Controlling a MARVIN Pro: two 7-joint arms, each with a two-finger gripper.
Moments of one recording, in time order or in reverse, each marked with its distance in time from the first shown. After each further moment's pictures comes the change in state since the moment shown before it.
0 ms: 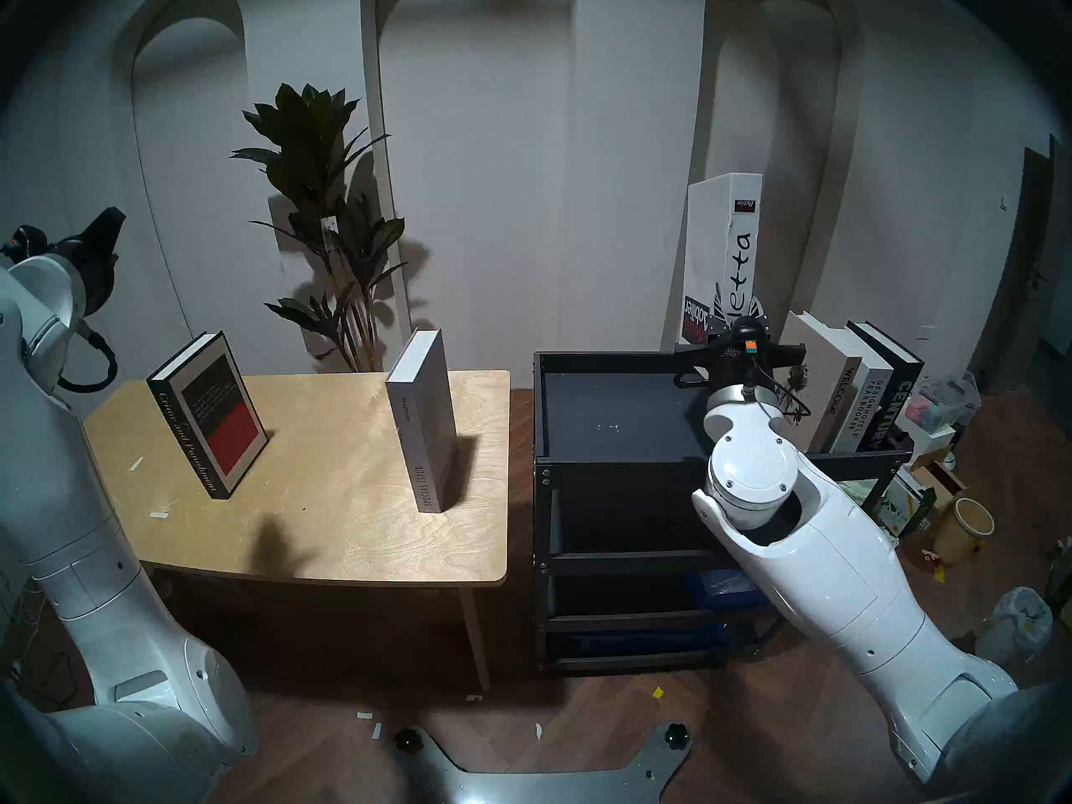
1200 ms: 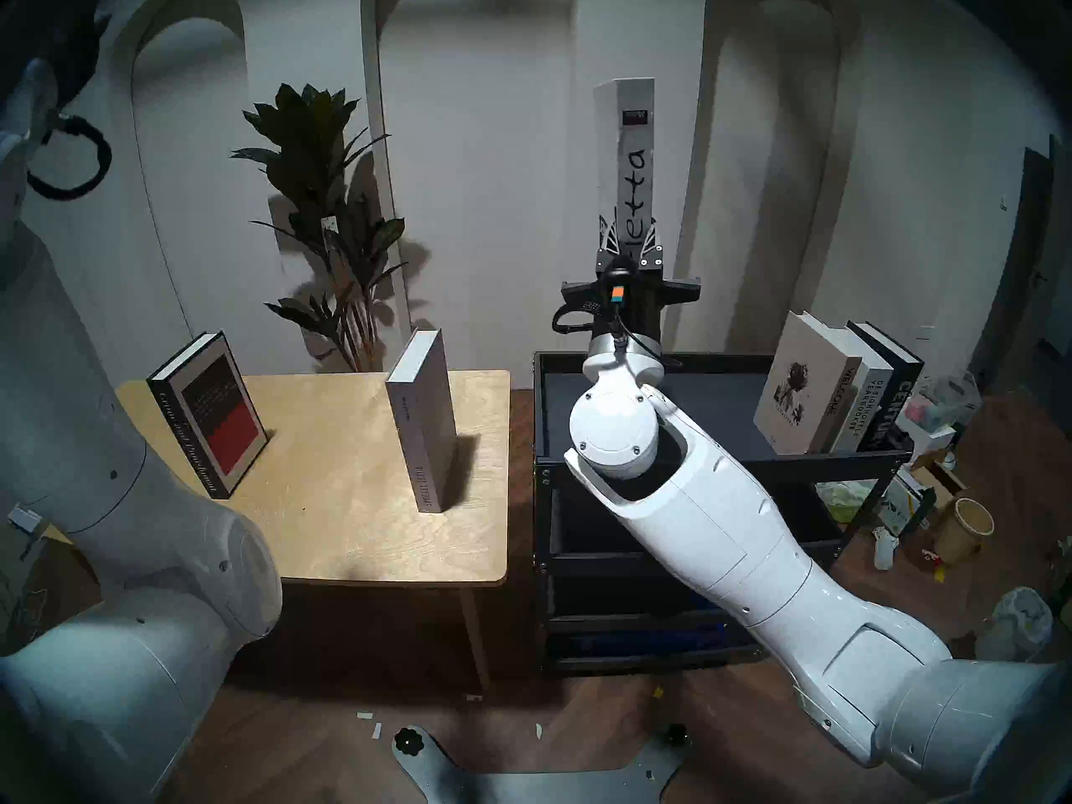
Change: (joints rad) left arm -0.400 -0.055 0.212 -0.198 -0.133 -0.234 0.173; right arm 0.282 -0.297 -0.225 0.174 -0.284 0.002 -0.124
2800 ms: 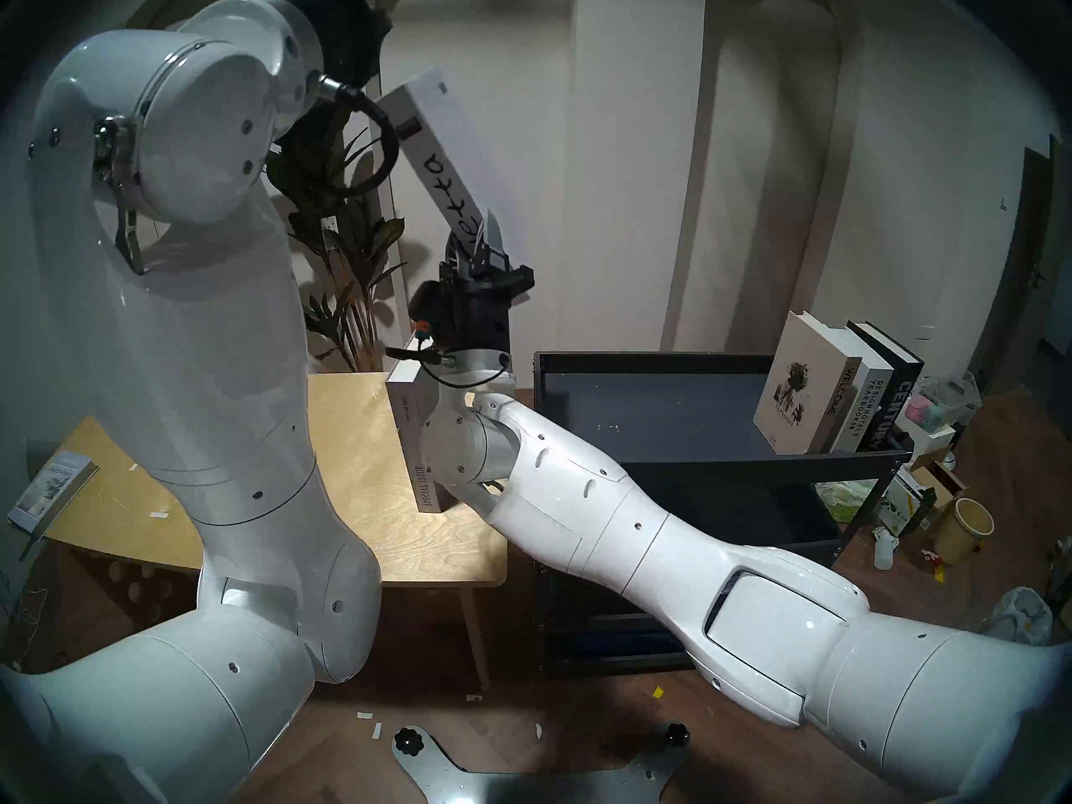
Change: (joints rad) left arm -0.030 -0.277 0.443 0.040 -0.205 -0.294 0.140; right arm 0.204 -0.309 -0.283 0.459 -0.347 0.084 -0.110
